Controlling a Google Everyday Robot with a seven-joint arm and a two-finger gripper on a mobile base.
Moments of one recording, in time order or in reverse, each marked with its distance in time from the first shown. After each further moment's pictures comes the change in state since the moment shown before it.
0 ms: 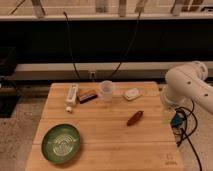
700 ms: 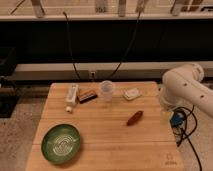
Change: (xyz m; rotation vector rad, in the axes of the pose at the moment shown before) arm -0.018 -0.001 0.028 -0.005 0.008 -0.038
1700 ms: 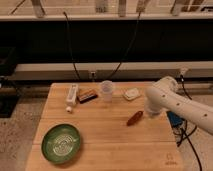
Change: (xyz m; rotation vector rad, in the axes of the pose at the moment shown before) arm -0.035 -0.003 0.080 -0.026 -0.034 -0.073
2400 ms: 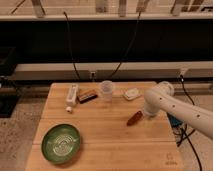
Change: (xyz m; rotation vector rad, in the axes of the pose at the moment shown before) arm -0.007 -0.007 0.044 -0.018 -0.053 0.004
